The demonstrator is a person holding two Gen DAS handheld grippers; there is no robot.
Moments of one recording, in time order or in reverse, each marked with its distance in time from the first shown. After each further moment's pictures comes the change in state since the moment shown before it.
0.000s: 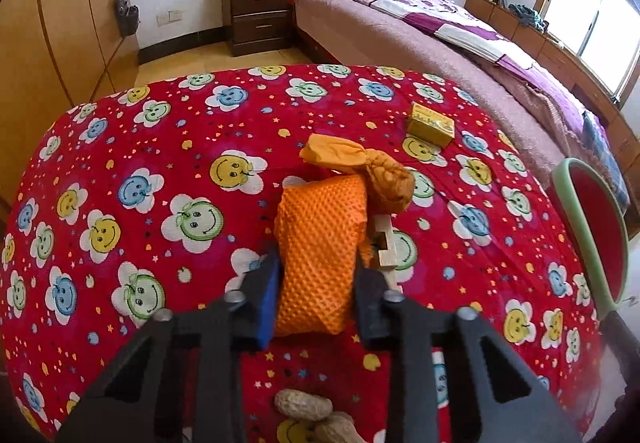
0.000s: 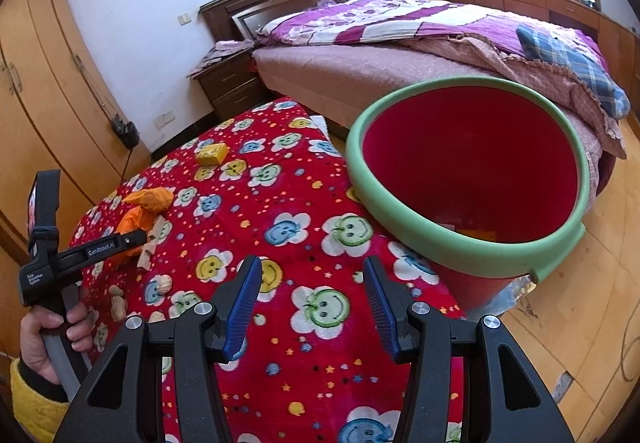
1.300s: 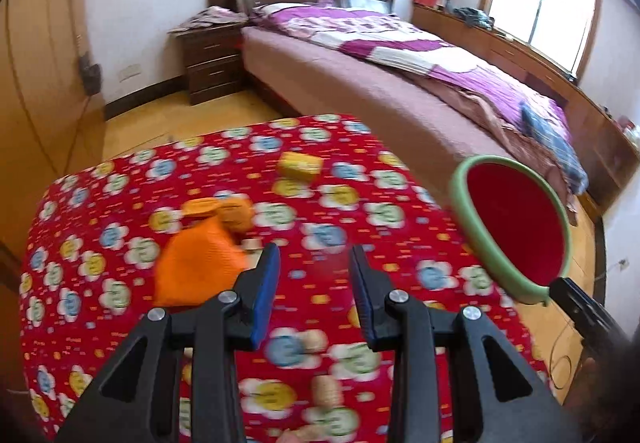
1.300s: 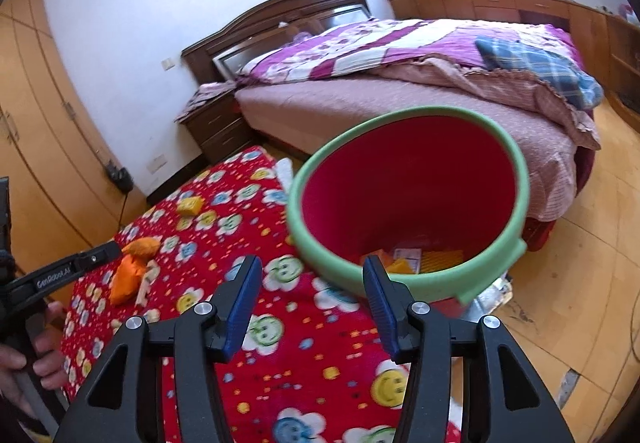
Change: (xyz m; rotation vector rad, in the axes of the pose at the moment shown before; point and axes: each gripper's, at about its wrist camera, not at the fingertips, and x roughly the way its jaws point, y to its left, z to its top) left arm -0.079 -0.085 -0.001 0.142 -0.118 -0.070; right arm -0.041 -0.052 0.009 0.093 -0.116 -0.004
